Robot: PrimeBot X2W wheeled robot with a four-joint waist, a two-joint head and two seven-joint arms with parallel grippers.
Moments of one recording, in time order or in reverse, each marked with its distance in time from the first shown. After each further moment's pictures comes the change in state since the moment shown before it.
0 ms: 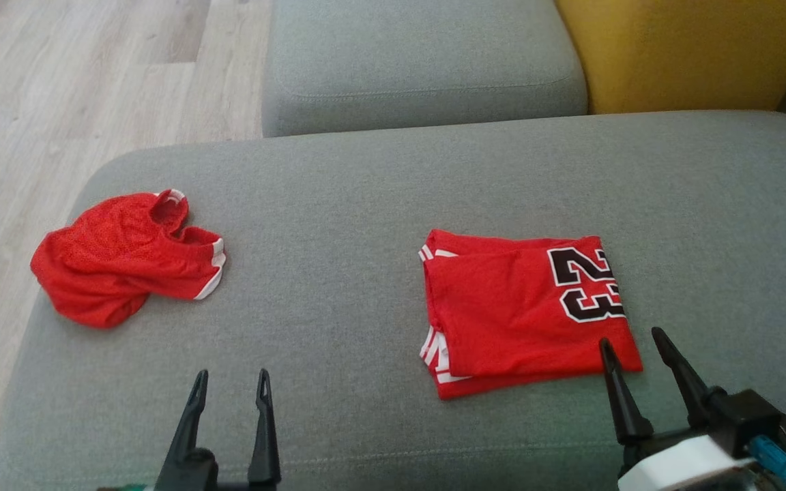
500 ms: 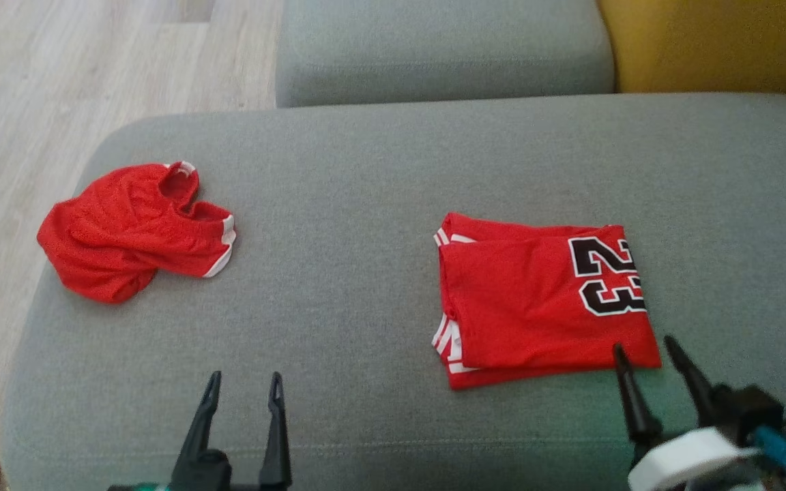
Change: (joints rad) left arm -0.004 0.004 -0.023 0.011 0.006 0.000 0.000; right arm -0.026 0.001 -0.036 0.096 -0.005 0.000 0.000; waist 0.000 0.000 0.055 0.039
